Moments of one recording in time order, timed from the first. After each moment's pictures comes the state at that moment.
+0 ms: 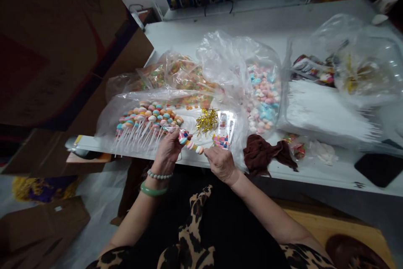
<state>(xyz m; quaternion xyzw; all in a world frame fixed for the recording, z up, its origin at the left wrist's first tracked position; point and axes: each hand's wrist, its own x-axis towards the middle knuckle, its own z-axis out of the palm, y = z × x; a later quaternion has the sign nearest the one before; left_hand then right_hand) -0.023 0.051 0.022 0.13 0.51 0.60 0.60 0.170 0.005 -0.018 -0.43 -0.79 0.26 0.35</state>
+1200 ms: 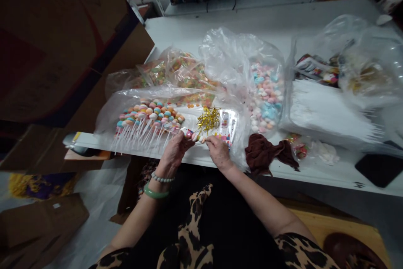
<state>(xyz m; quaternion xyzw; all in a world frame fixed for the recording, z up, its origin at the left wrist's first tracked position) -0.026 0.035 -0.004 0.19 0.52 0.54 0.63 0.141 0.032 -0.035 -0.58 -0.64 0.37 0.34</state>
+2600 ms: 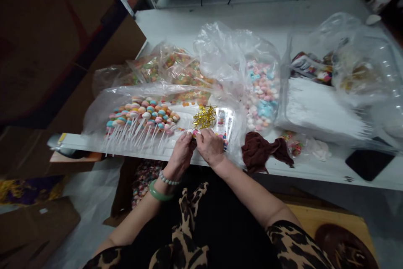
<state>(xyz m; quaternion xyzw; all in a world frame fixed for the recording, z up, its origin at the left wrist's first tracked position) 0.018 0.034 -0.003 0.18 0.47 0.58 0.64 0.121 0.042 -0.005 -0.64 -0.71 0.15 0.24</state>
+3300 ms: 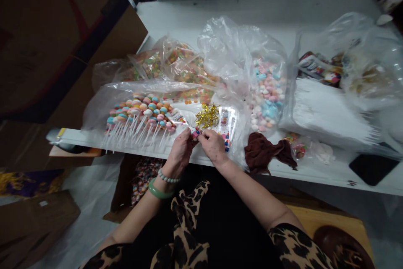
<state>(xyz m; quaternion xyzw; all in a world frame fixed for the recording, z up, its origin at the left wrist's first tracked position) 0.007 0.041 -0.004 0.15 0.48 0.57 0.65 0.121 0.050 -0.014 -0.61 -0.61 0.39 0.32</state>
